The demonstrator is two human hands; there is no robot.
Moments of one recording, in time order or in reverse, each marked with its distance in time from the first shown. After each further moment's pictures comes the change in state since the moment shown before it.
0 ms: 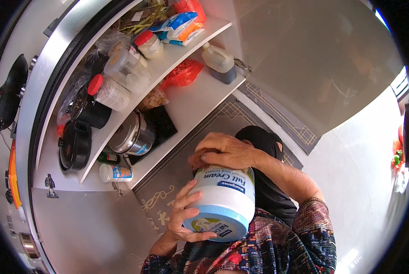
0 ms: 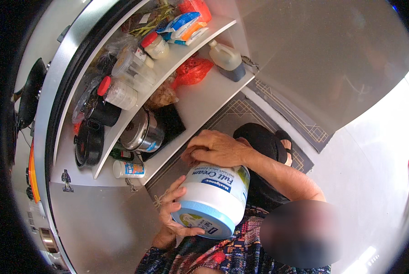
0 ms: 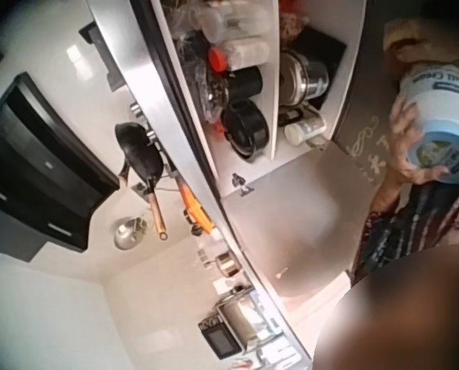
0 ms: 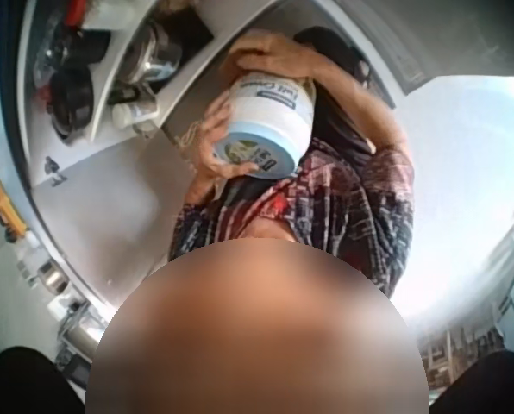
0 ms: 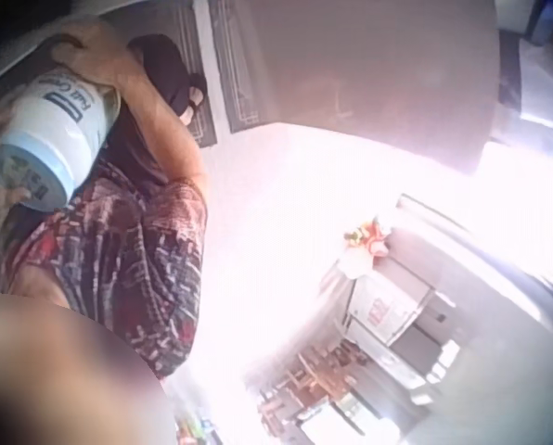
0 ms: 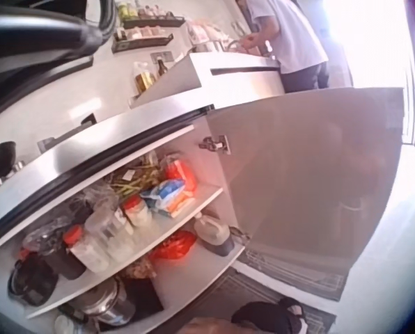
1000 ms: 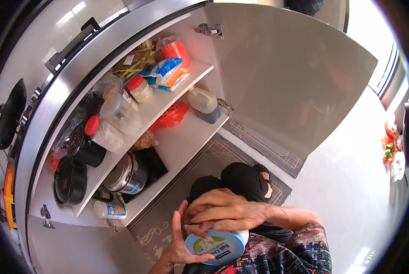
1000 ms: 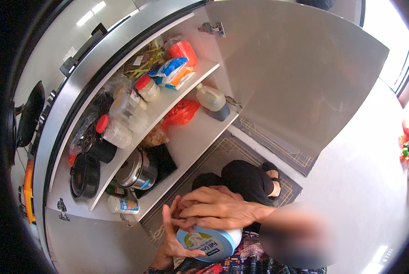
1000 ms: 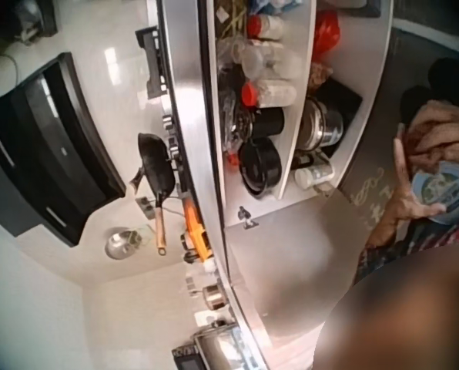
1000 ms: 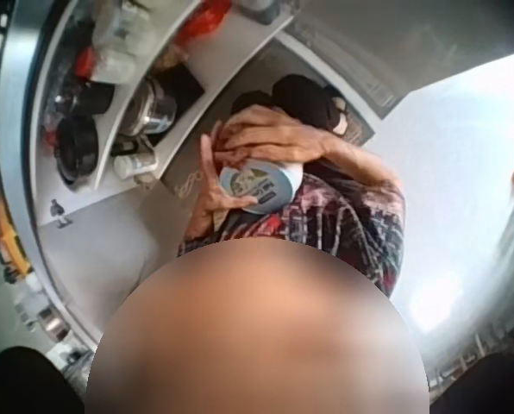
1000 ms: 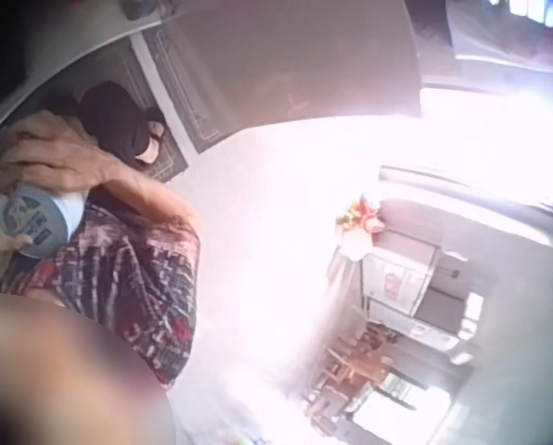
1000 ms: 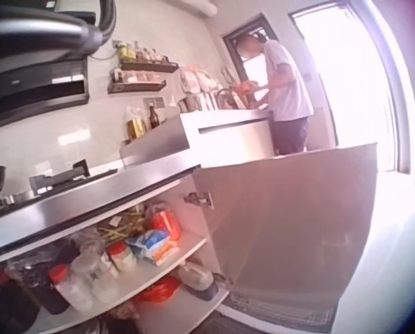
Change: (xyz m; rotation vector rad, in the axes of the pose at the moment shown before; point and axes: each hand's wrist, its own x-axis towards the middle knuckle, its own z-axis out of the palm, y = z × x) left_hand 0.014 0.010 -0.007 -0.265 -0.165 -0.273; right_hand -0.044 -0.074 0.001 -0.005 -0.017 -0.367
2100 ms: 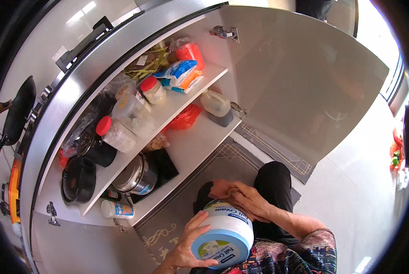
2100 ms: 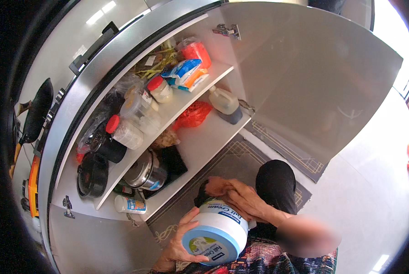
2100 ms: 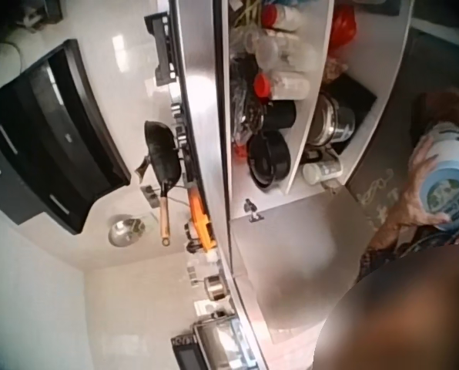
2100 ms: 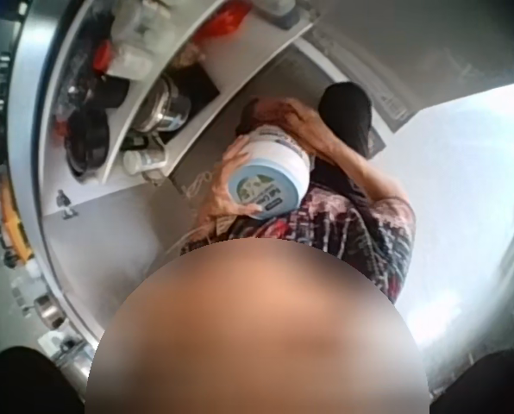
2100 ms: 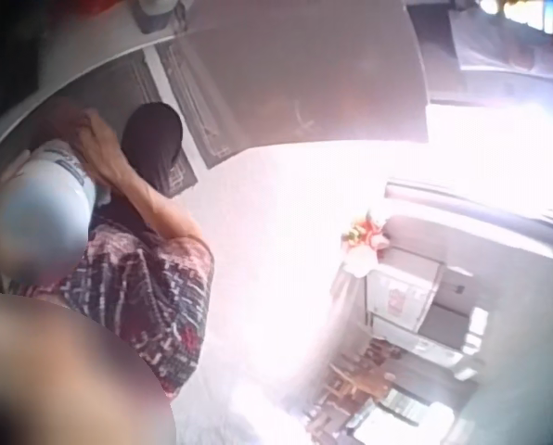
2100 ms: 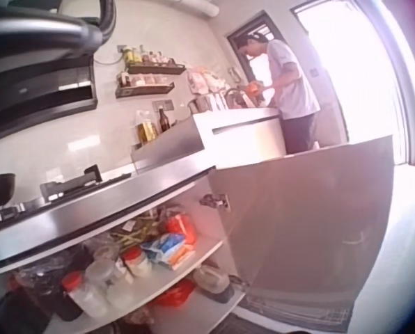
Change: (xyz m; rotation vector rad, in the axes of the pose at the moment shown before) left_hand -0.007 -0.002 -0.014 0.165 -0.026 -0.074; right_hand -0.042 0.061 0.026 0.113 0.426 0.782
